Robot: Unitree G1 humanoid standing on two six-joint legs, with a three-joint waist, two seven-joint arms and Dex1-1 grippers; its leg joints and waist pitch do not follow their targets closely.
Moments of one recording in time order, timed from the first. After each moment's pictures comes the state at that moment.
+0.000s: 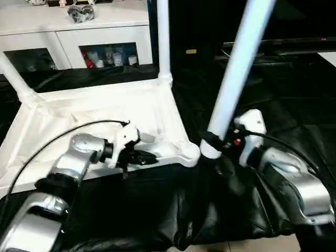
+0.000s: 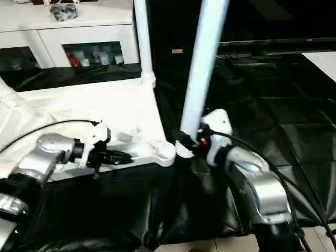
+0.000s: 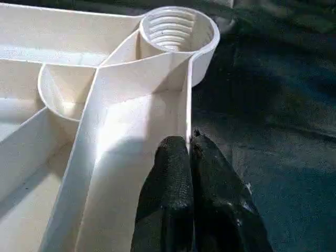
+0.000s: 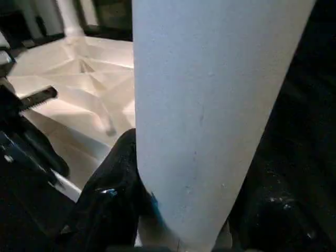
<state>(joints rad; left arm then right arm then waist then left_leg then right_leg) -0.58 0.43 -0.26 0.69 -0.11 0.02 -1.27 -0.26 -0.34 0.05 -0.10 0.31 0.48 0.61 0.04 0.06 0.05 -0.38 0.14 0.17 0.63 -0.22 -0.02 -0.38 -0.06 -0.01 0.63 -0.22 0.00</state>
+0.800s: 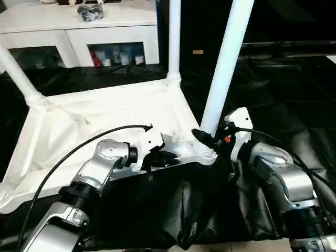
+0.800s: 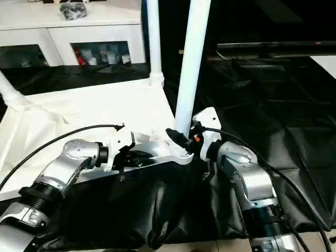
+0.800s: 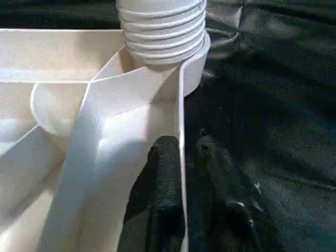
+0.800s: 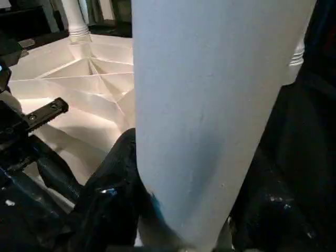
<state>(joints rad) -0.54 0.31 -0.30 0.55 -0.06 0.09 -1.11 -0.34 -0.32 0.08 0.10 0.28 0.38 0.66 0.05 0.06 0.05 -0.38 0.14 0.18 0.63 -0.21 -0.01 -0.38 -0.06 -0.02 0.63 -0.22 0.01</state>
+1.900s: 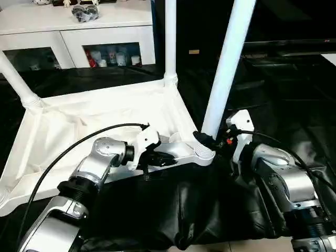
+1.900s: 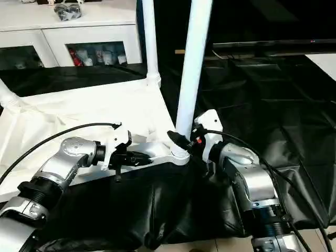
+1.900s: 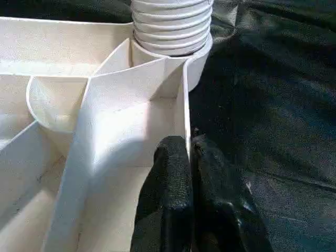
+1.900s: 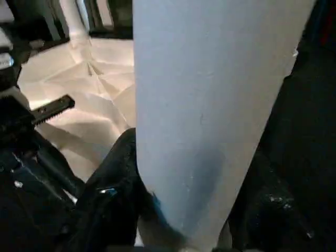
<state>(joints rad) -0.57 0.32 -0.28 0.64 -0.07 0.08 -1.18 -0.33 -0.31 0.05 0.17 0.32 0.33 0.71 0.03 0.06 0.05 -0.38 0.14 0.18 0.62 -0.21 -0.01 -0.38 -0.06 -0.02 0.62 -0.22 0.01</state>
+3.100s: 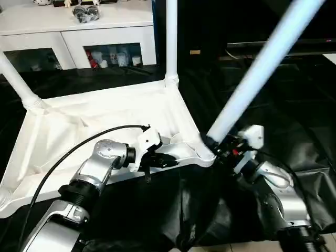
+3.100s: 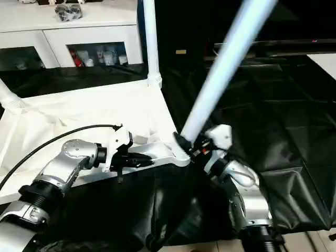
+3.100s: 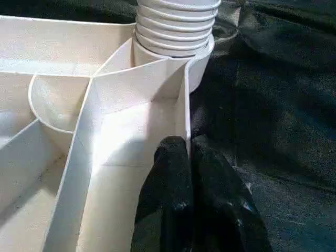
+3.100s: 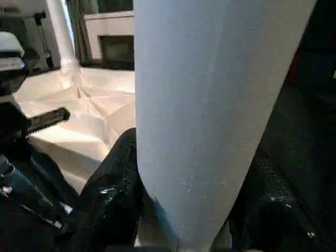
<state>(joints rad) -0.55 0.31 -0.28 0.60 -0.06 0.11 -1.16 -0.20 -0.25 0.05 0.22 0.27 -0.01 0.70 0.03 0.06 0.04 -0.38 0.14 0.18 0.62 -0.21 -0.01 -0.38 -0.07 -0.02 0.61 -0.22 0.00</state>
